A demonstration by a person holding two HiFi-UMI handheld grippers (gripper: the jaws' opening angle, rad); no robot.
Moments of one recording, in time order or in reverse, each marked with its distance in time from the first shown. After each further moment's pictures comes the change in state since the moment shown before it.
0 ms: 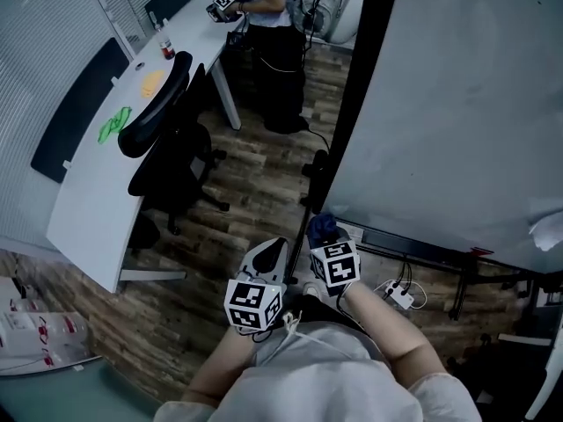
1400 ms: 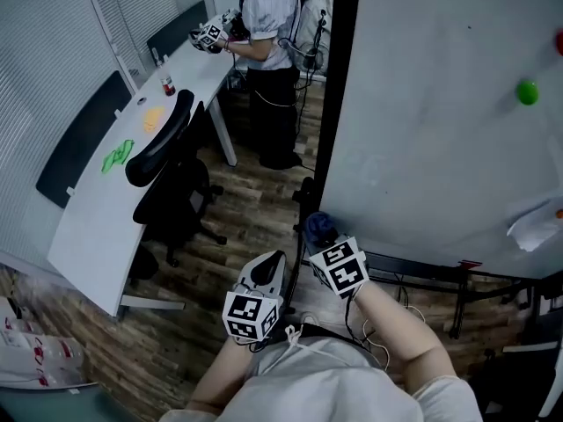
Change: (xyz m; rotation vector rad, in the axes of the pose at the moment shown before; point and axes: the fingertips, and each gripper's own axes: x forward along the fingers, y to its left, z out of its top) left arm 0.000 -0.011 0.040 0.087 -0.117 -0.052; right arm -0.053 0.009 0.104 -0.269 -0.093 0.037
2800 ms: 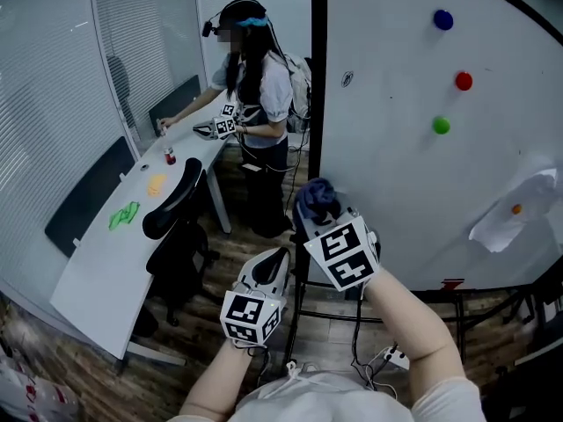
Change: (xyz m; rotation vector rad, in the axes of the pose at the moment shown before) left arm -0.018 -0.032 0.169 0.196 -0.263 -0.126; right arm -0.146 -0.004 0.243 -0.313 -0.337 -0.280
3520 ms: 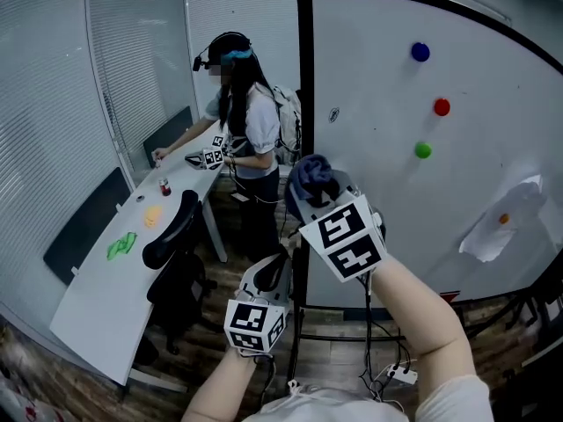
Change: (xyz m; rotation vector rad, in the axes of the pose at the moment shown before) left arm 0.020 0.001 0.054 0.042 -0.079 -0.007; right arm -0.023 -0.048 0.107 -0.099 -0.109 -0.091
